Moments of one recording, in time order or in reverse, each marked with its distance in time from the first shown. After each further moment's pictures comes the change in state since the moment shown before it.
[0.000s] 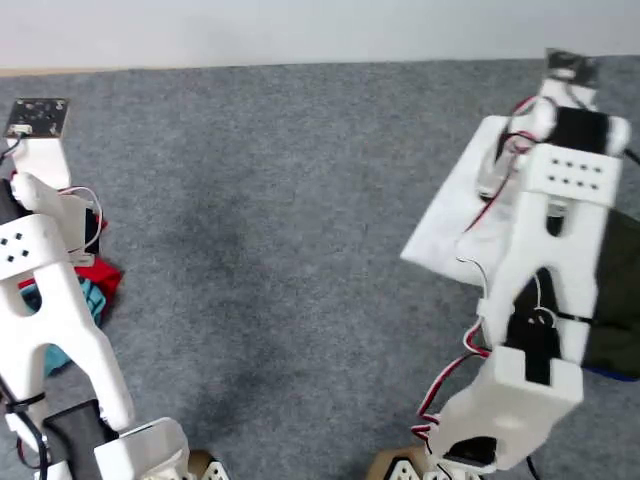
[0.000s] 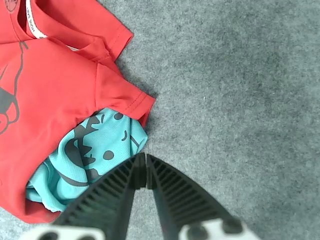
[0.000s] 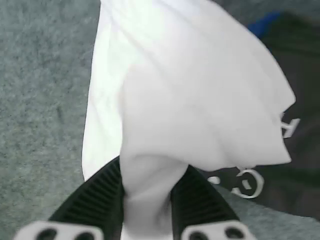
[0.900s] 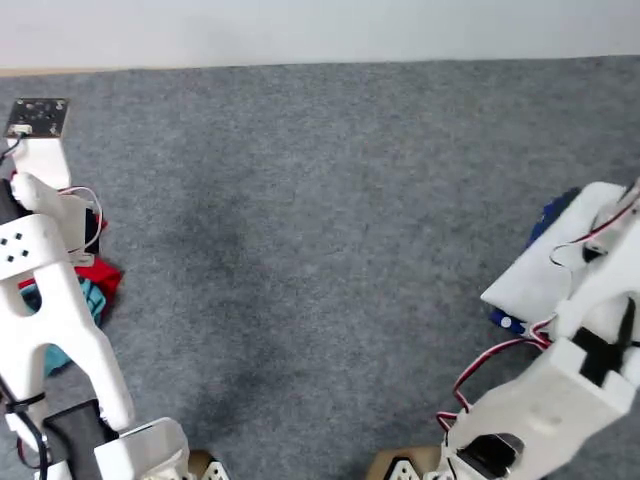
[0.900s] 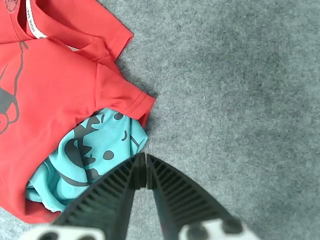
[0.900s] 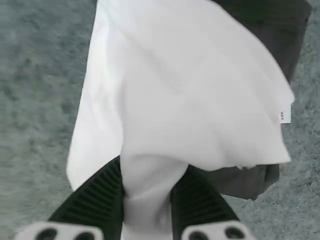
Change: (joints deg) left arm 0.0 0.0 0.0 0.0 0.0; right arm 25.1 8.5 0.6 -0.5 14.9
